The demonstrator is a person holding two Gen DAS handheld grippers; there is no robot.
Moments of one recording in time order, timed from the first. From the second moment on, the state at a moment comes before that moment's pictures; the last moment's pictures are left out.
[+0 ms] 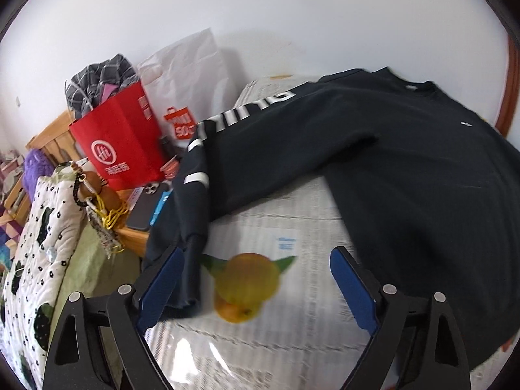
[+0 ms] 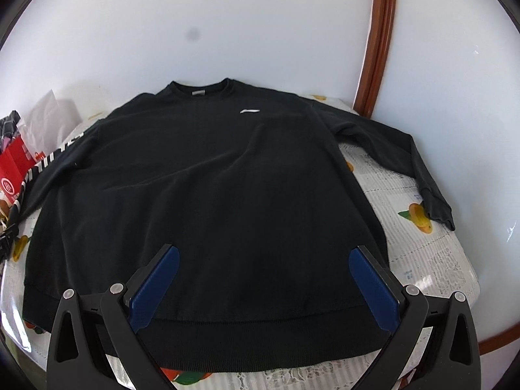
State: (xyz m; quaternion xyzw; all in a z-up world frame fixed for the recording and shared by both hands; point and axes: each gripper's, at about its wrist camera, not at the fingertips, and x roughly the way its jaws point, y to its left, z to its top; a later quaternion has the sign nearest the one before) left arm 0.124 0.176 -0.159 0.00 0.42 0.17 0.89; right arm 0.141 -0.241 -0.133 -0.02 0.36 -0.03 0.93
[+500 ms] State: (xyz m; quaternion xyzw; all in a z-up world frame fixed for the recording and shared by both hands) left arm 0.144 0.204 -0.150 -0.04 0.42 0.21 0.88; right arm 0.161 -0.244 -0.141 -0.02 0.37 -0.03 0.93
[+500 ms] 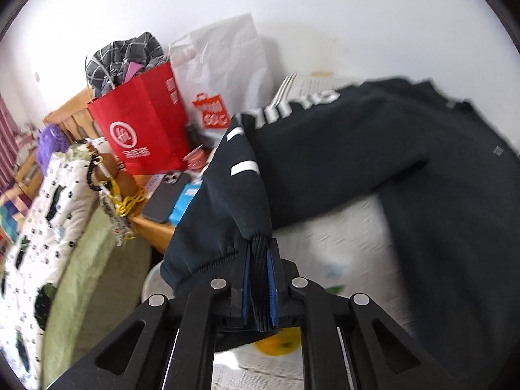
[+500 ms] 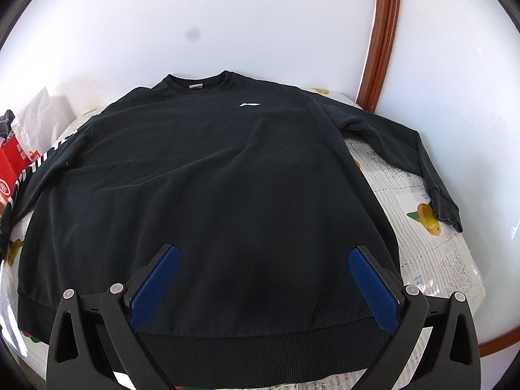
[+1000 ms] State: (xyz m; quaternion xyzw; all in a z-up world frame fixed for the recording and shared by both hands) left arm 0.227 0.057 -0.046 -0.08 0.35 0.02 0.93; right arm 0.153 -0.327 -0.111 0.03 0.34 -0.02 0.94
